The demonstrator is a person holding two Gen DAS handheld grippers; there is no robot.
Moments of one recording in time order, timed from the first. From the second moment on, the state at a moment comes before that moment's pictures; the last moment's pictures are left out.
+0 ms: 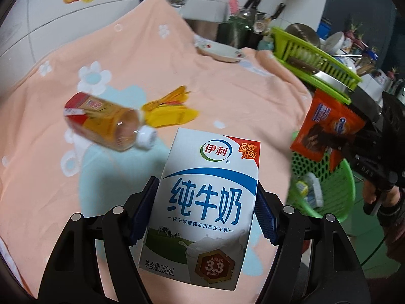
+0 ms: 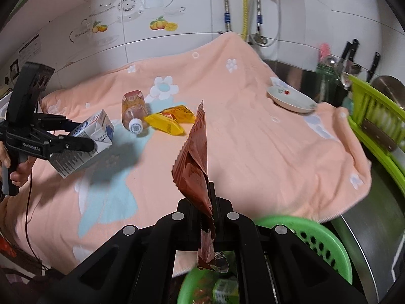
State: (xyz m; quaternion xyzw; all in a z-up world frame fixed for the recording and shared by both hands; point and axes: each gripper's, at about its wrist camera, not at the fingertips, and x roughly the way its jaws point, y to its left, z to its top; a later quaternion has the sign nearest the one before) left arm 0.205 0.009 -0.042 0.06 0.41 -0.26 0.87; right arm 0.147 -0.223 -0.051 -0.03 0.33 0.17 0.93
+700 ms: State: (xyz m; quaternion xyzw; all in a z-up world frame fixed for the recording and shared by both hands) left arm 0.159 -0.114 -0.027 0.08 0.38 -0.36 0.85; right arm 0.074 -0.322 -0.076 0.01 0.35 0.06 0.93
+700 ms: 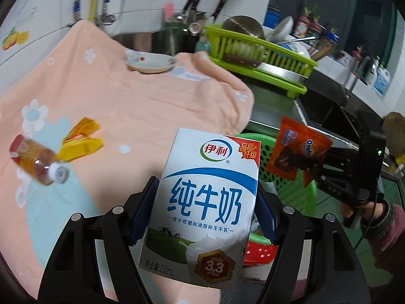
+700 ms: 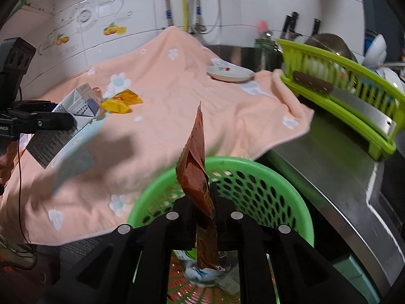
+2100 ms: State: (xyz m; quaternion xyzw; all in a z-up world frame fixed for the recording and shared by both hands) left arm 0.158 -0.230 -0.062 0.08 0.43 -0.41 0.80; right arm 0.031 -0.370 -0.083 0.06 0.33 0.01 0.94
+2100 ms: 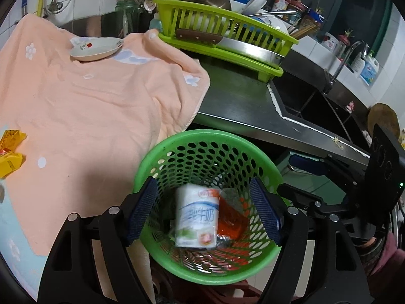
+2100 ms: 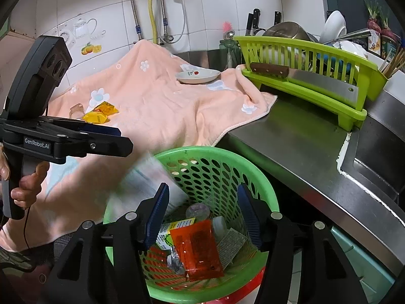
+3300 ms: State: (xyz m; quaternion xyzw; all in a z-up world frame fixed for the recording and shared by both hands) left arm 0.273 -0.021 -0.009 0.01 0.43 -0.14 0.89; right arm 0.158 -0.261 -0.049 -0.04 0.34 0.17 0.93
